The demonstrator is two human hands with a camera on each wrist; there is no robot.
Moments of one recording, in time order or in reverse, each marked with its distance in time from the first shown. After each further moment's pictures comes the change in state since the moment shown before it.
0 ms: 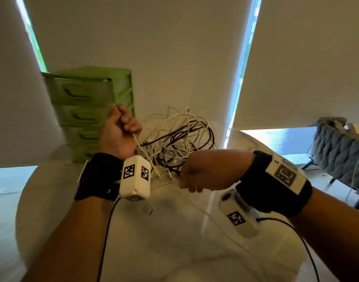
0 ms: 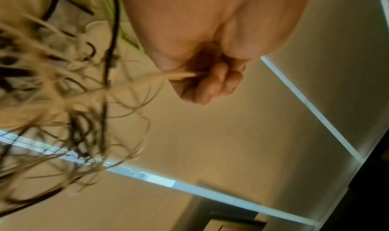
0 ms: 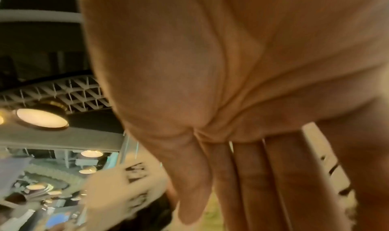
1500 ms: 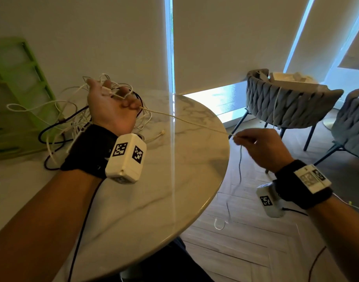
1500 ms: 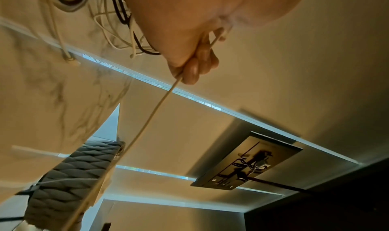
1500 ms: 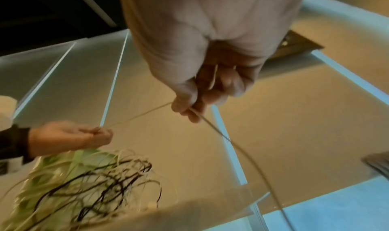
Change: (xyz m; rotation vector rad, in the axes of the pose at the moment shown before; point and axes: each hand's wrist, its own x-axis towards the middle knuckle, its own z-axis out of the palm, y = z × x) left_hand -0.052 -0.126 0.092 -0.002 0.031 -0.274; right_hand -0.184 0.159 0.139 0.271 1.079 0.553
